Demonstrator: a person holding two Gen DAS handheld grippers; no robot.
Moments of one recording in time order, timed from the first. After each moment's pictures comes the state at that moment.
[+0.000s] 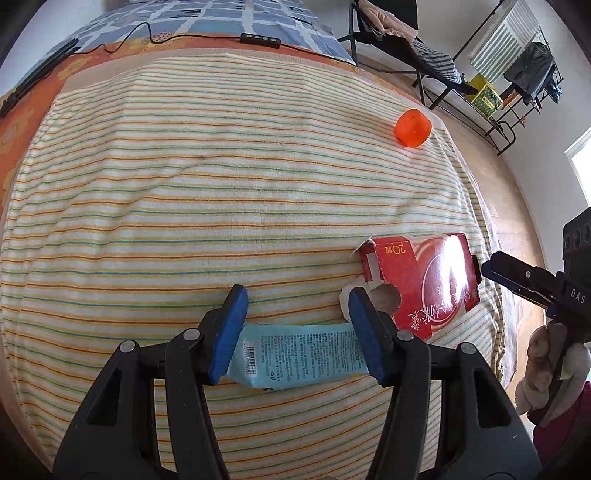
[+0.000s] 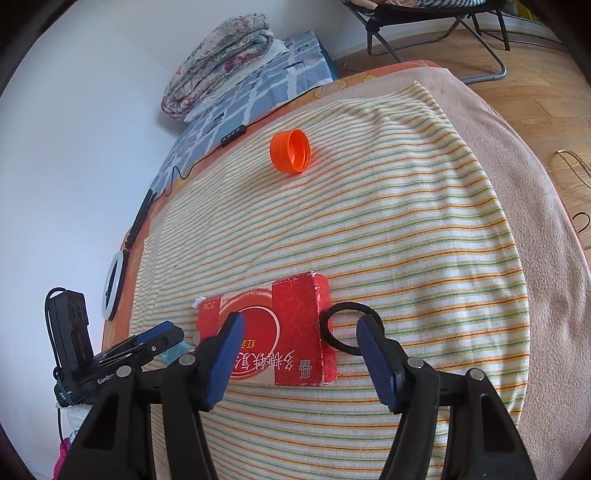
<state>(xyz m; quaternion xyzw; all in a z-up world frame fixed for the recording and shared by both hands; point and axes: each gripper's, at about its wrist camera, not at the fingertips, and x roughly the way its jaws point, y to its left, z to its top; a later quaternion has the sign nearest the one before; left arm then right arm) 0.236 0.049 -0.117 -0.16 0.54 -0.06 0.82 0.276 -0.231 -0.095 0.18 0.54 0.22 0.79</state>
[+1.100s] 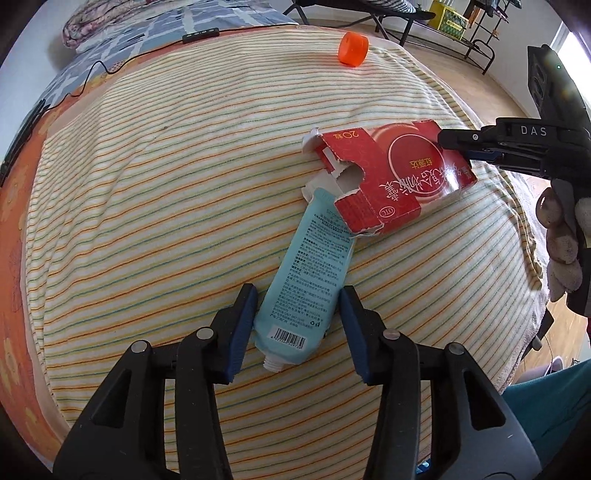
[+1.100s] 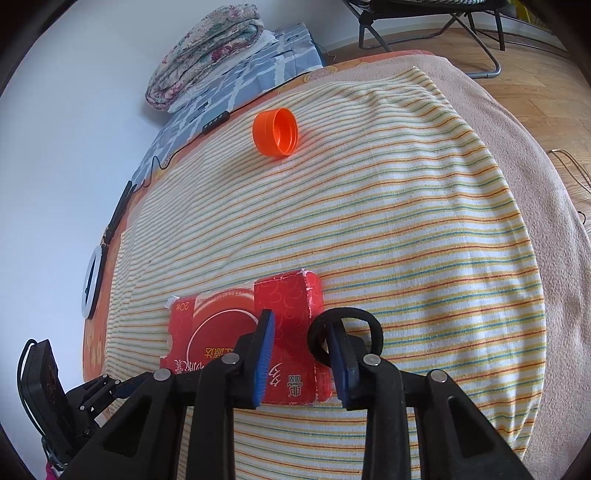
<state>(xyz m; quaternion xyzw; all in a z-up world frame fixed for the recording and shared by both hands) 0.175 0.009 -0.114 0.01 0.56 -0.10 0.82 0.286 -0.215 -0.111 0.16 0.55 0.19 0.79</state>
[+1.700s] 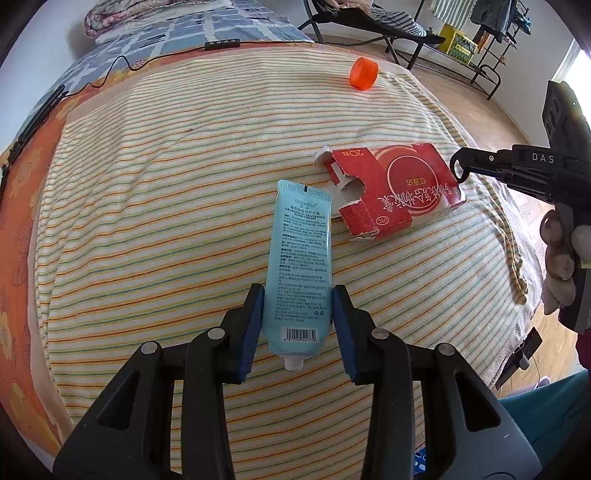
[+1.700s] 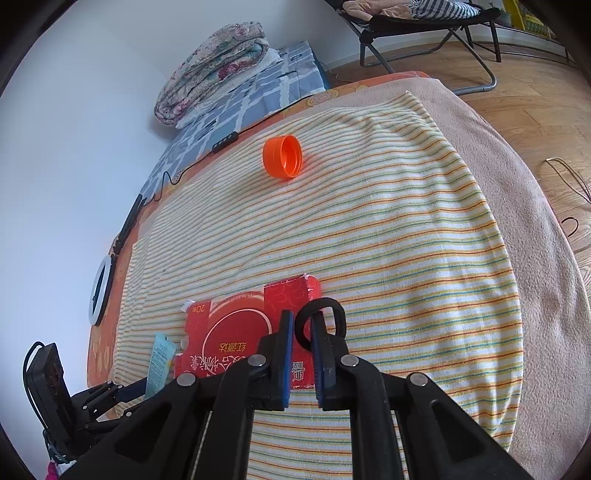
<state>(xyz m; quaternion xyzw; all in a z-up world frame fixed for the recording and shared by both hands) 0.165 0.015 -0.097 -0.03 0.54 -0.08 0.84 0.266 -0.231 -0.086 0.16 0.52 0.20 0.81</state>
